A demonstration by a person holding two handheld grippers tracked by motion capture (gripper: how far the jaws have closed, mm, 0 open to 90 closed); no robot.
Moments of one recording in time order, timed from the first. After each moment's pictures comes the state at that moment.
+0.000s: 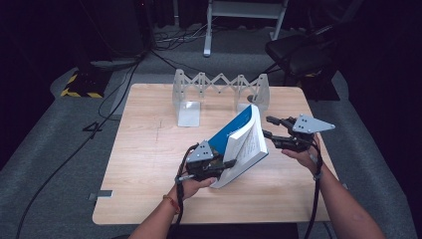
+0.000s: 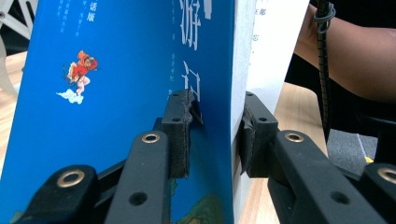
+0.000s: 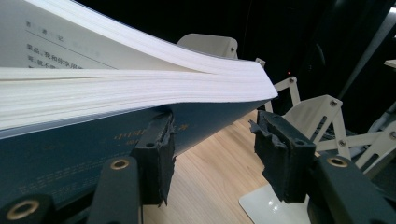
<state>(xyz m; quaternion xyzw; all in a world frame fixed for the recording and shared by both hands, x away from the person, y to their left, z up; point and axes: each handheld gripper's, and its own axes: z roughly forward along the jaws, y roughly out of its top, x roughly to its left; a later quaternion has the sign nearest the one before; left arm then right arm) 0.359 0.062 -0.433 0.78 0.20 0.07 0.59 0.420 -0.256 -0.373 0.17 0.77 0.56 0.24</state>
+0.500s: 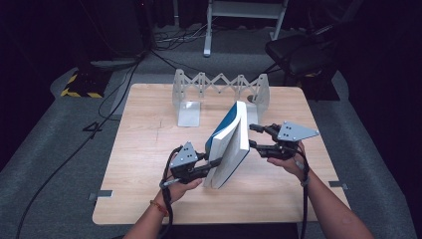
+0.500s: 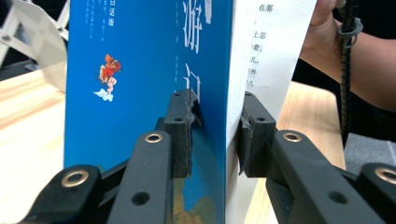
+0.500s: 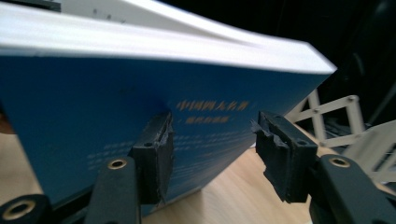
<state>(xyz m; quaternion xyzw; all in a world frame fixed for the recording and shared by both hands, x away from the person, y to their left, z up) 0.342 0.102 -0.425 0.77 0.22 0.12 0.58 0.400 -0.210 -0.379 0.13 0.78 0.59 0.20</state>
